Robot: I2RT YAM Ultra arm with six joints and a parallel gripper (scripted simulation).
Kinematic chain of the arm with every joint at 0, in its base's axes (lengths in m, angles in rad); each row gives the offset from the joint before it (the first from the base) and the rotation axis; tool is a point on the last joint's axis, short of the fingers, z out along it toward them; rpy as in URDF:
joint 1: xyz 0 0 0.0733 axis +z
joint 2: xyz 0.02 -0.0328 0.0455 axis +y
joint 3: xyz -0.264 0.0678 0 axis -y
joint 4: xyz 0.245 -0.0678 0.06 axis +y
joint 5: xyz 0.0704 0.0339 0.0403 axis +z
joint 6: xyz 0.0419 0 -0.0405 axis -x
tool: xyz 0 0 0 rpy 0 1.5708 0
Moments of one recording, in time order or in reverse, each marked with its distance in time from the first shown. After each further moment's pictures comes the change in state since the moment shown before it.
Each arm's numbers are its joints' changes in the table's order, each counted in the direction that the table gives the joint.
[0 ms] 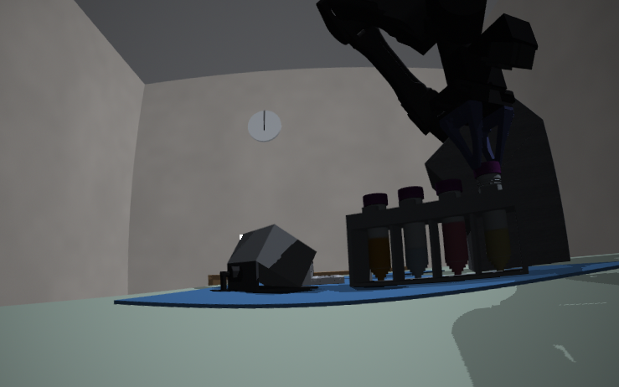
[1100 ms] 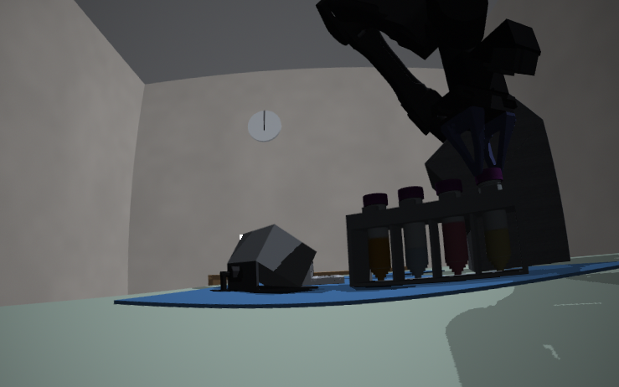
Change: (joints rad) arm -0.014 0.021 0.000 -0.031 -0.001 0.019
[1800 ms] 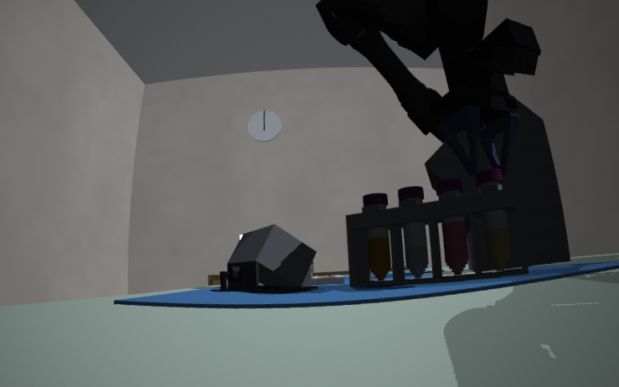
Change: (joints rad) arm 0.000 0.000 -0.001 -0.006 0.000 0.003
